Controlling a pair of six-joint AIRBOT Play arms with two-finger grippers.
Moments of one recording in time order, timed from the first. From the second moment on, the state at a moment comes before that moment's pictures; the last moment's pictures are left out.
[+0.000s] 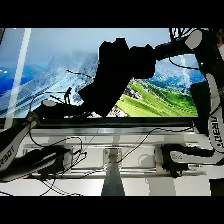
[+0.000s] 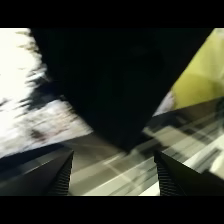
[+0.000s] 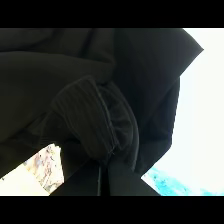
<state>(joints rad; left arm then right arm) -0.17 -1.24 0.42 0.36 -0.86 -1.11 0.11 -1.43 1.49 -1.33 1.05 1.23</state>
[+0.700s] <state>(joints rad) -0.28 -1.55 0.76 0.32 -0.70 -1.18 0.11 -1.43 1.49 -1.31 1.05 1.23</state>
